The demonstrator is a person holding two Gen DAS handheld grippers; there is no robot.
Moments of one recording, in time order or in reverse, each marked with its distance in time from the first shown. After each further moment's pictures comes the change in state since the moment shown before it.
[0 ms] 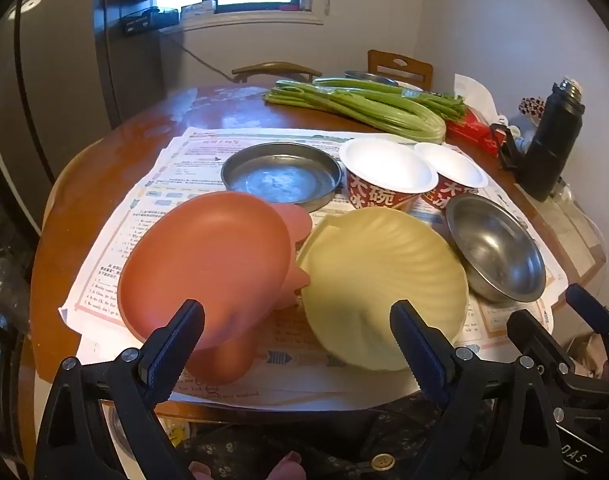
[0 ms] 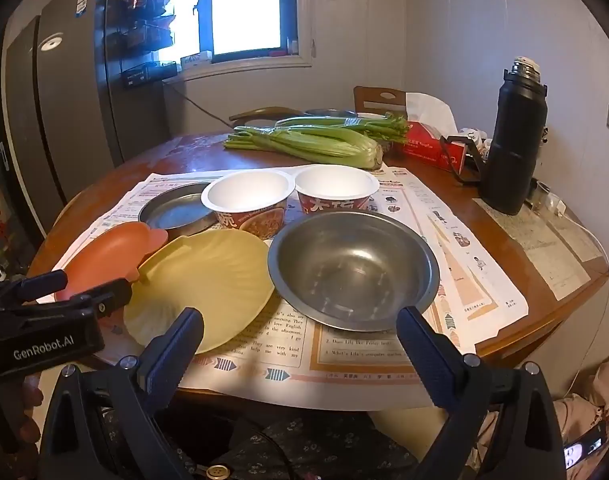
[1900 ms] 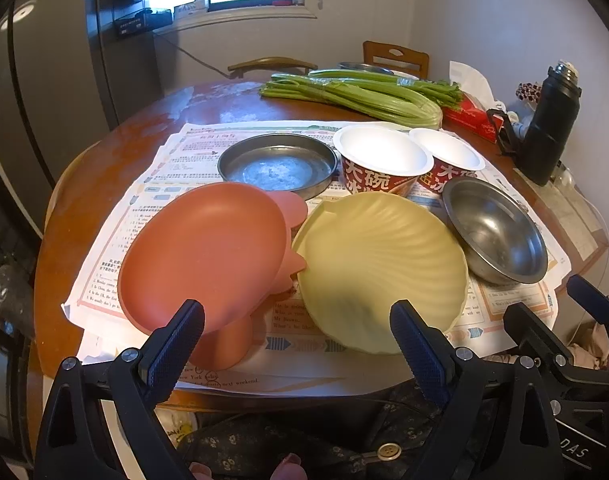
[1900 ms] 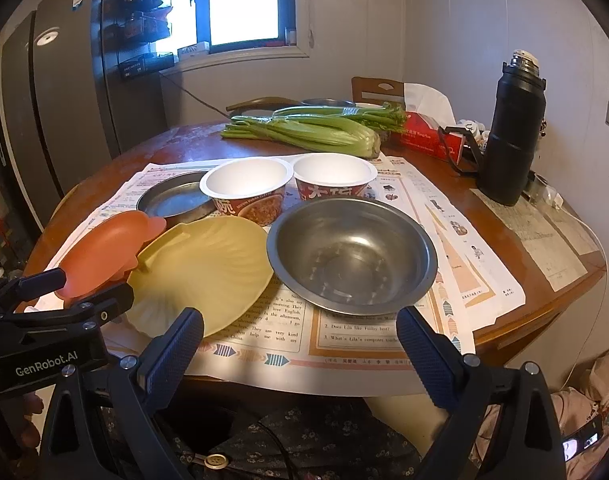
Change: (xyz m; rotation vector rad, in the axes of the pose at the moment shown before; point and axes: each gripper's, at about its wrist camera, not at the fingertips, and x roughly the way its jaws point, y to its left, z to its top) left arm -0.003 -0.012 -0.010 0.046 0.011 0.006; right arm 0.002 0.002 -0.006 0.008 0.048 -0.005
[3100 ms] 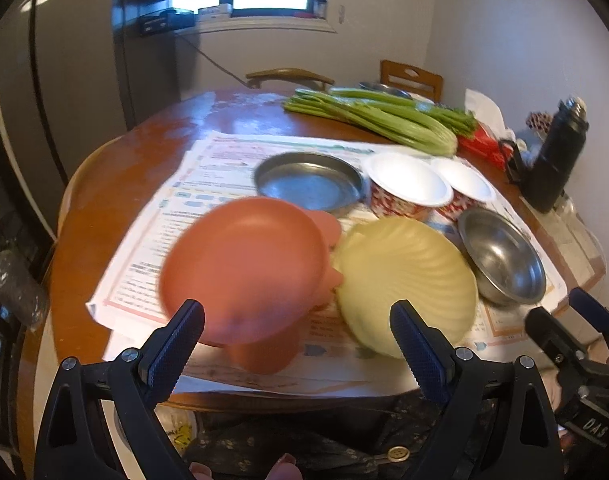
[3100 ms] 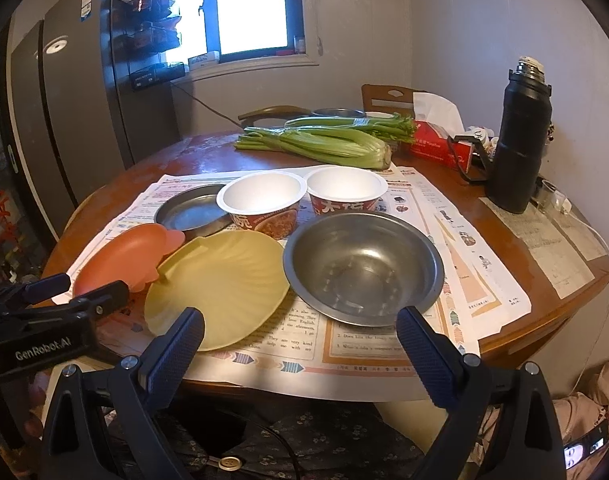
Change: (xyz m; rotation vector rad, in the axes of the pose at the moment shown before) left arm -0.020 0.041 0.008 -0.087 -0.047 0.006; right arm -0.014 -0.001 0.011 0.009 -0.027 0.070
